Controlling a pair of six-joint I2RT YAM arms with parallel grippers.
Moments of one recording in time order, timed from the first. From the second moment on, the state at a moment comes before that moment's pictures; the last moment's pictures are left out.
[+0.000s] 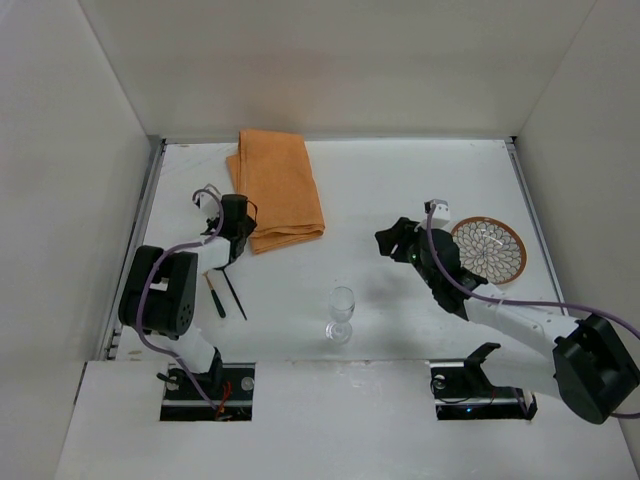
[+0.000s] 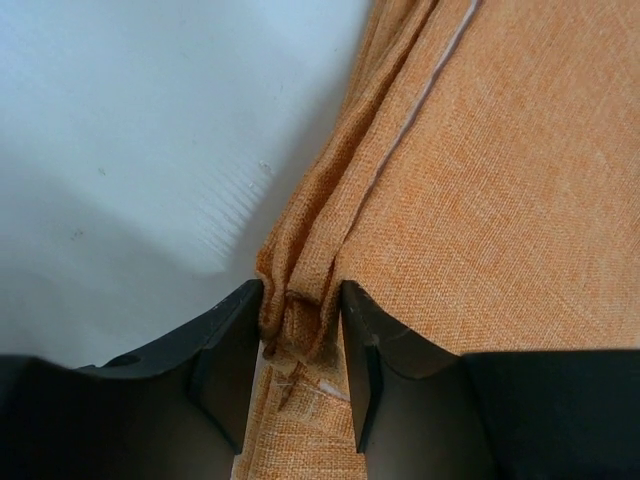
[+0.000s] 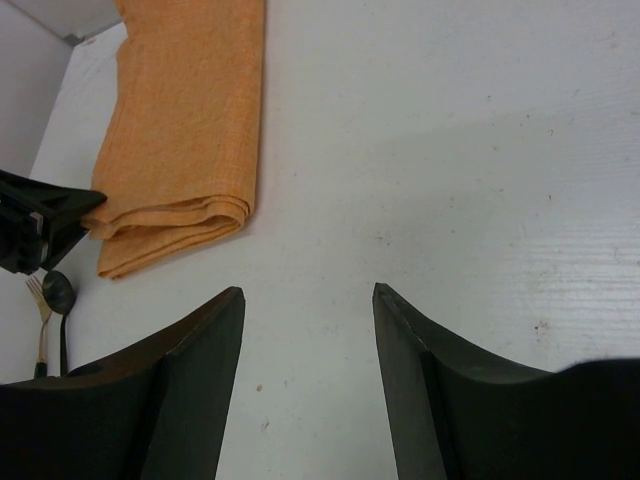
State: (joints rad) left arm -0.20 1.64 0.75 0.19 -0.37 -0.86; right arm 0.61 1.14 0.50 0.35 0.26 0.61
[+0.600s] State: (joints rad) left arm -0.41 1.62 1.06 0.08 -0.43 -0.69; right arm 0.61 1.15 0.50 0.36 0.25 0.62
